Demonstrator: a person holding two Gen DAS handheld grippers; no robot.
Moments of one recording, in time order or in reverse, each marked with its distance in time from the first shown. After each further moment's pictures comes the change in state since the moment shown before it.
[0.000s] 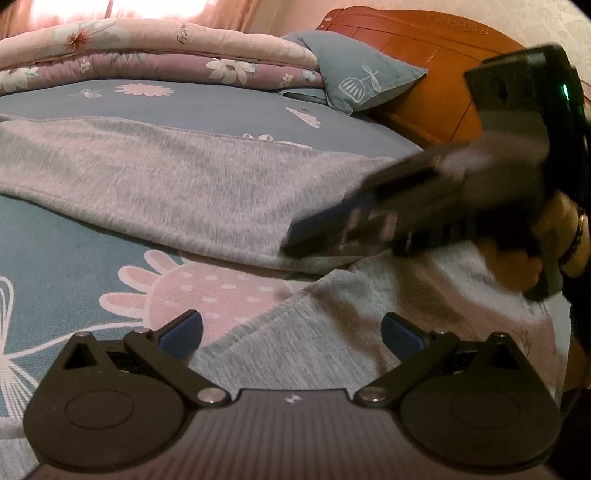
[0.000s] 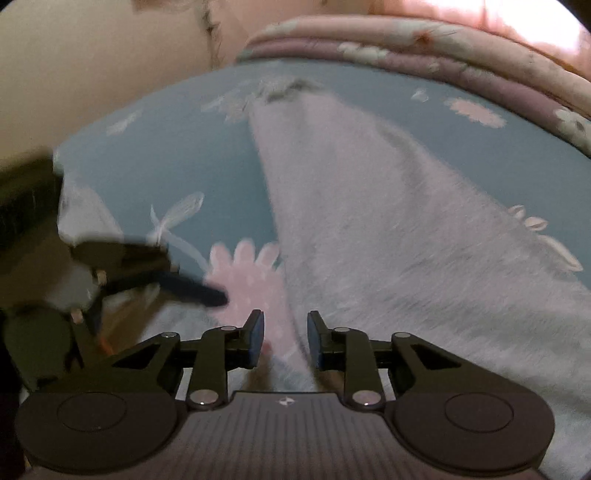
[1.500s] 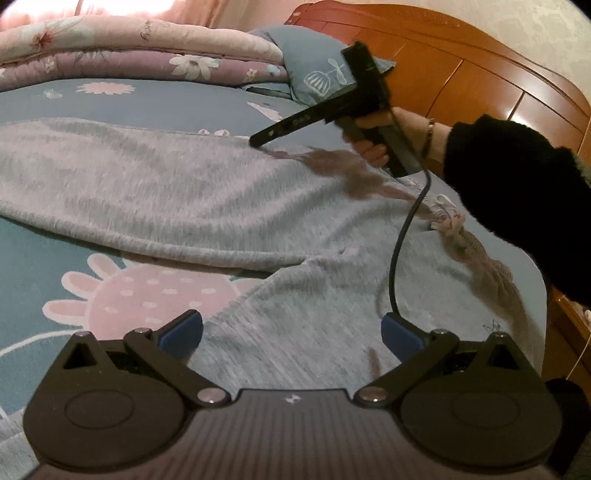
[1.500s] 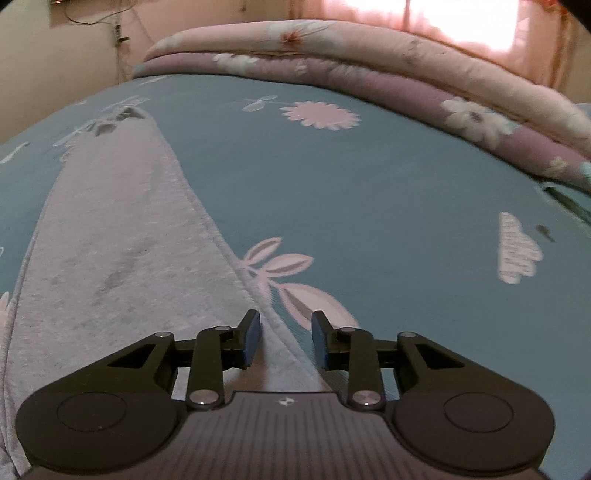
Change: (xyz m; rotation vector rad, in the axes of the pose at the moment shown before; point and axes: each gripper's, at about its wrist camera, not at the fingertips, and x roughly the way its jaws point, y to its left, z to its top) left arm 0.012 -0.020 0.000 0.045 0.014 -0.105; right arm 0.042 -0.204 0.042 -0.009 0.047 -0.175
